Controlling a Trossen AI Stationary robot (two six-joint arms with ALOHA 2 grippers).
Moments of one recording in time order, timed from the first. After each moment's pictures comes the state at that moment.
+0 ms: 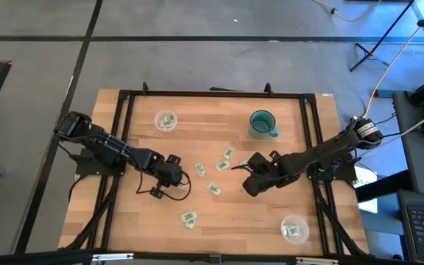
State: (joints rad) left arm -0.27 1.51 0.65 -0.38 -0.02 0.12; right arm 0.40 1.54 1.09 -0.90 0.40 1.09
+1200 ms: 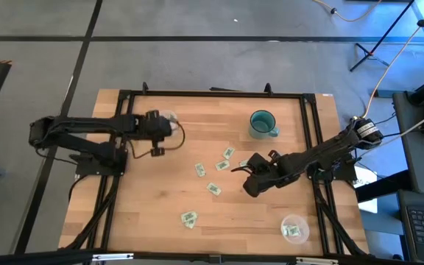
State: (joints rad) left arm 0.22 1.11 0.74 -0.75 -0.31 0.12; right arm 0.40 1.54 1.09 -0.89 0.40 1.04
